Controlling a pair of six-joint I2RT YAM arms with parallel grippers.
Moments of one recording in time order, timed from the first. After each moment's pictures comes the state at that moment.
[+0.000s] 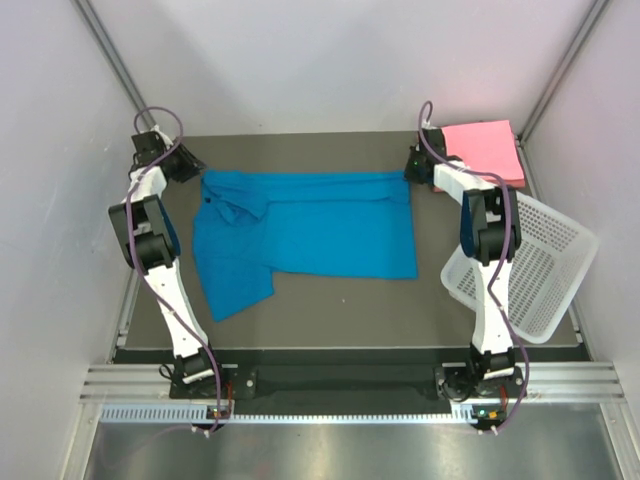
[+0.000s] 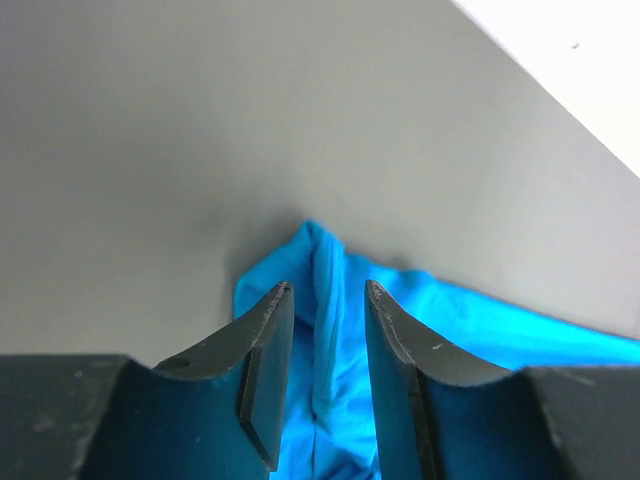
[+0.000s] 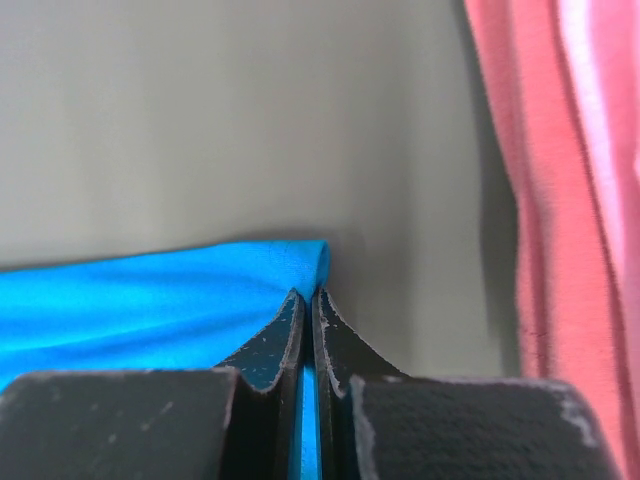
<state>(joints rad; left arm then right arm) 0.33 2.36 1.93 -0.25 0.45 -0.44 0.16 2.34 1.82 -0.24 0.00 0.38</state>
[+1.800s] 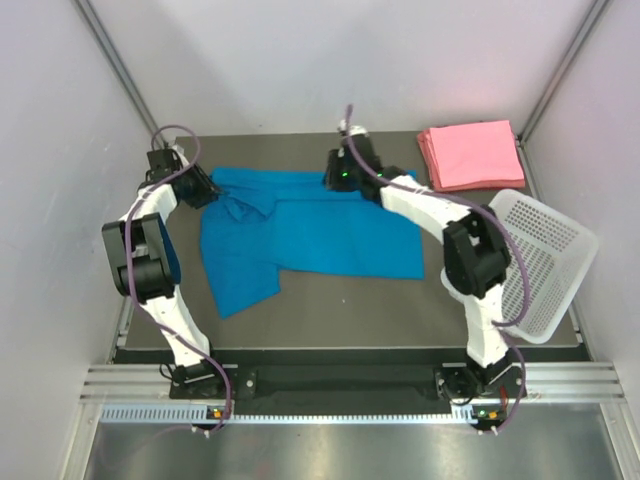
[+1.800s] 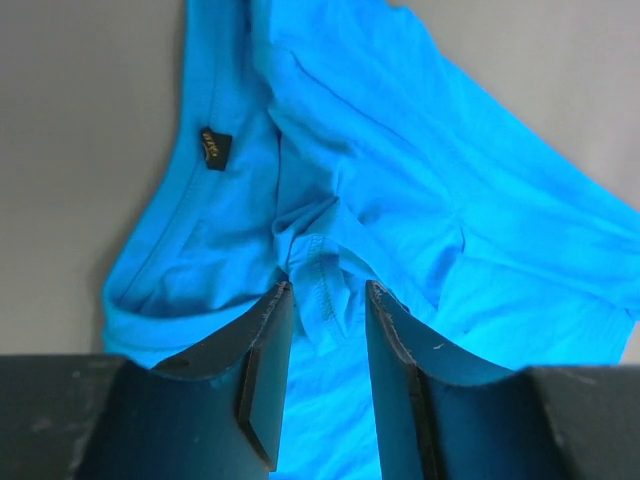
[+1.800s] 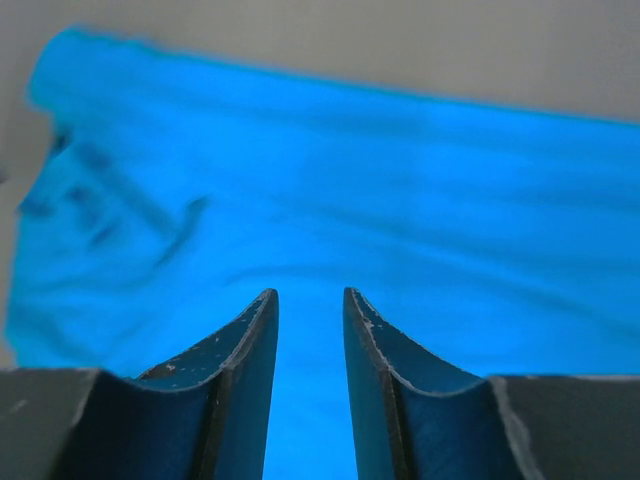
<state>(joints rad) 0.25 1.93 1.41 -0.28 0.39 -0.45 0.56 2.04 1.69 -0.20 0.04 0.45</state>
